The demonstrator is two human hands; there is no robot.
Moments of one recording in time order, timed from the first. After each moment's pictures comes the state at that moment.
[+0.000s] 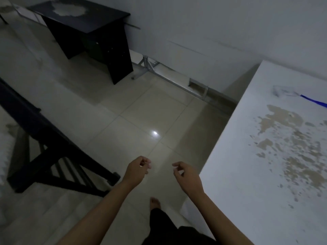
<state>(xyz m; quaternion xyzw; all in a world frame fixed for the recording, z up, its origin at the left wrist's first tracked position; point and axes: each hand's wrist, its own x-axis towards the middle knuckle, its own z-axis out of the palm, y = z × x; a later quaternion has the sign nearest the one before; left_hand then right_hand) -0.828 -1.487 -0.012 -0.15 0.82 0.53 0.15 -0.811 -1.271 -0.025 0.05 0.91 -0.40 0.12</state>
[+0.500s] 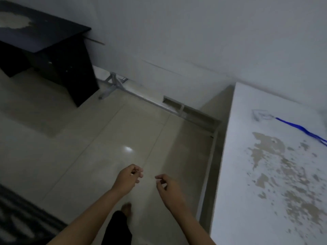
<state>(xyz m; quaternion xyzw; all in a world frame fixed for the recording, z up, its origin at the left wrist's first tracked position) -1.081 -1.508 -0.007 -0.09 0.80 0.54 0.25 -1.007 -1.333 -0.012 0.14 0.88 -0.44 0.10</state>
